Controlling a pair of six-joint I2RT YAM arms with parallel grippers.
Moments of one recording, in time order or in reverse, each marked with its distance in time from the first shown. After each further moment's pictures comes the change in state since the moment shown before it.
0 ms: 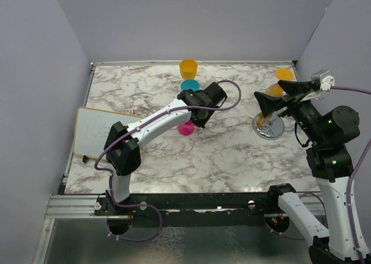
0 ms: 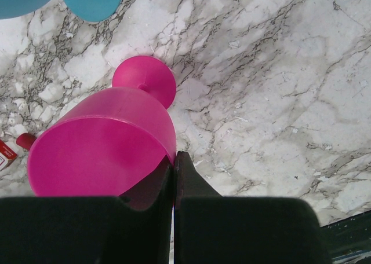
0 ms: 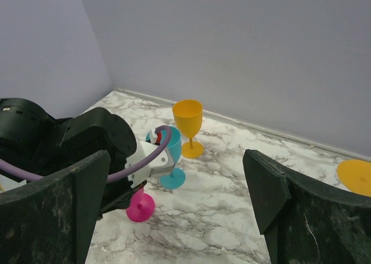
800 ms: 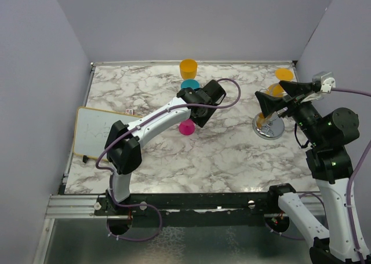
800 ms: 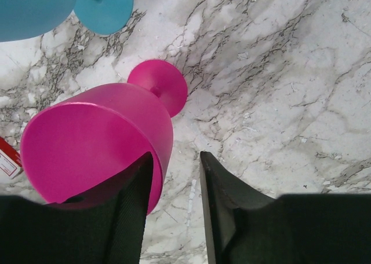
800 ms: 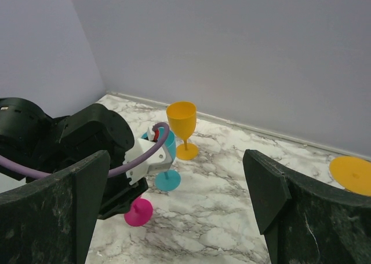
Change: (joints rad) left arm 0.020 0.022 0.024 0.010 -0.002 0.032; right arm 0.013 -0.015 -0.016 0.009 0.045 -0.004
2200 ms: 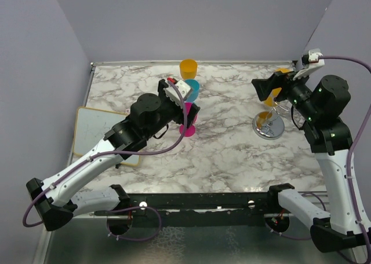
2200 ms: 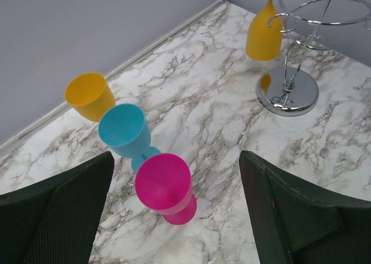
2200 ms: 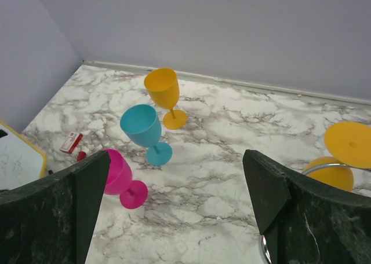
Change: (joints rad) left arm 0.000 -0.835 -0.653 0.803 0.104 0.220; right arm 0.001 0.245 0.226 -0.211 0.069 0.013
